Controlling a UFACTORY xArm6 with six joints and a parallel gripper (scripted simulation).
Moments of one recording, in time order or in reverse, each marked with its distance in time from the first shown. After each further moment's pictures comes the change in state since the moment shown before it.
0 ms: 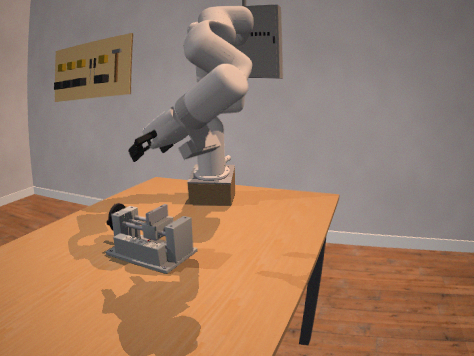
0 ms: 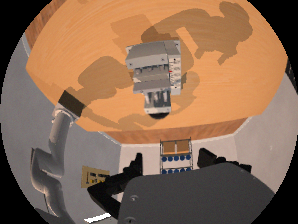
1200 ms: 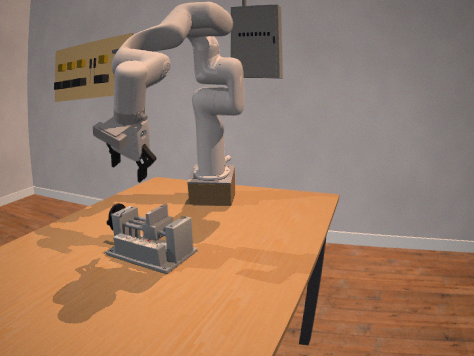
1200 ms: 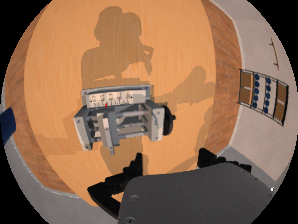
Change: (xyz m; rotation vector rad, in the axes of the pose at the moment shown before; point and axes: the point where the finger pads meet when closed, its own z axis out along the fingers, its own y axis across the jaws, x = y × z) arm -0.004 -0.014 0.115 0.592 0.335 1.261
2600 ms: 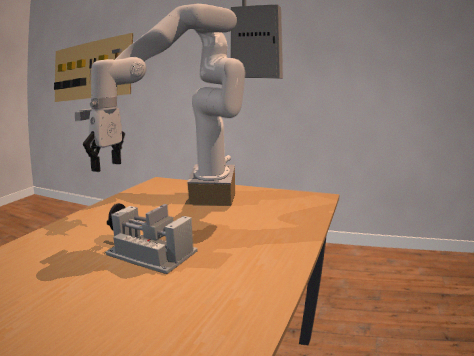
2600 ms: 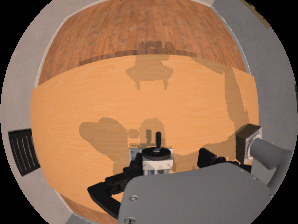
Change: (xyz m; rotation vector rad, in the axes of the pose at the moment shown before) arm -0.005 0.091 0.034 0.536 -0.005 1.484
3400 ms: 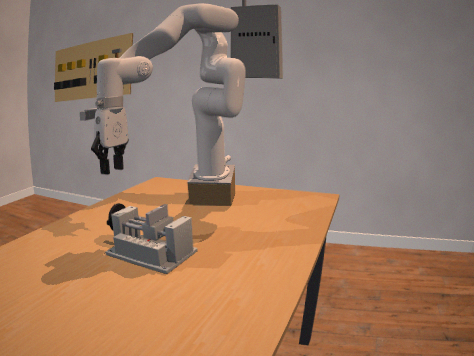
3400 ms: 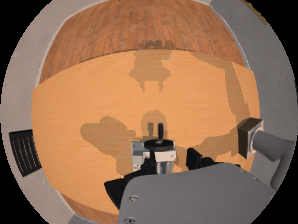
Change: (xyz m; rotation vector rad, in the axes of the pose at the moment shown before) arm -0.026 -0.005 0.000 0.010 0.001 0.017
